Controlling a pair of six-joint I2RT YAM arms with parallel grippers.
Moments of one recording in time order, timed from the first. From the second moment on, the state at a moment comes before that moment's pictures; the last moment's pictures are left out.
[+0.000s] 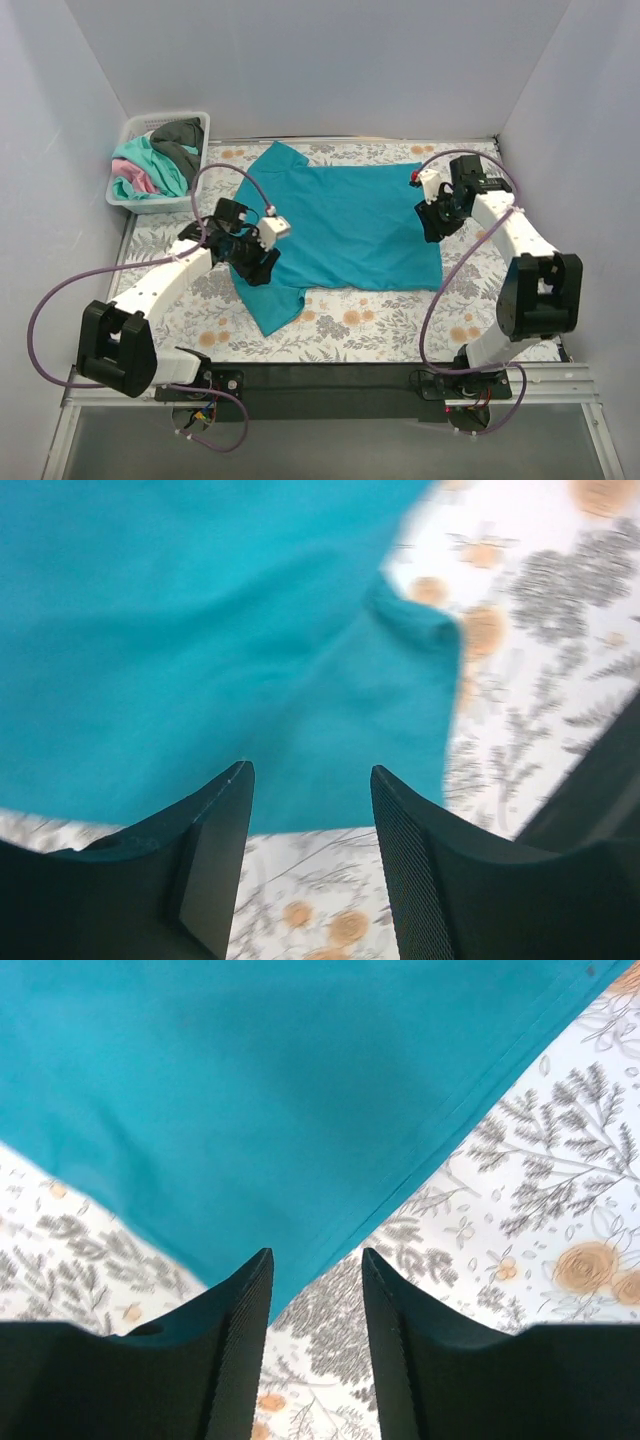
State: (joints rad) left arm -0.32 1.33 0.94 -0.71 0.39 0.46; right arm 0.09 1.61 1.27 -0.83 -0.29 -0.55
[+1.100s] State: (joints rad) left arm -0.72 1.40 0.74 -0.73 0.27 0.54; right arm -0.09 1.77 1.06 -0.93 -0.41 -0.58
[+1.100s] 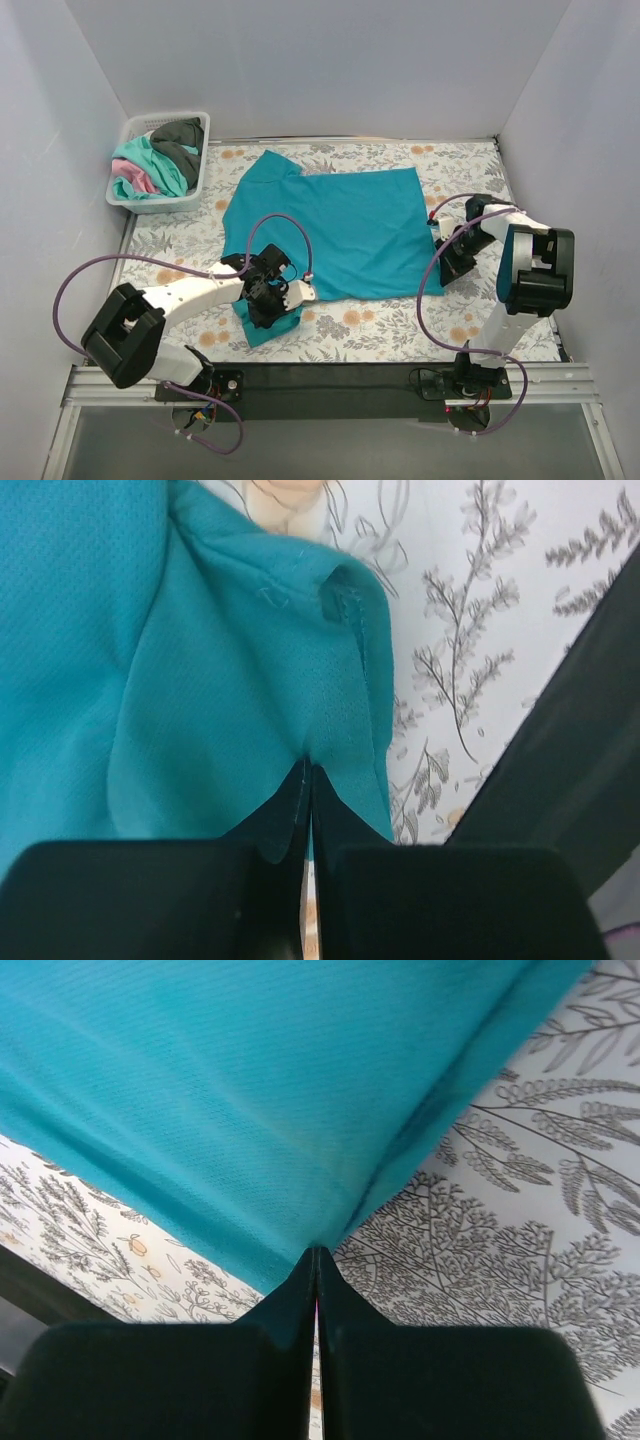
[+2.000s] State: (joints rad) left arm -0.77 1.35 0.83 -0.78 0.37 0.51; right arm -0.04 1.66 0.97 -1.08 -0.50 -0.70
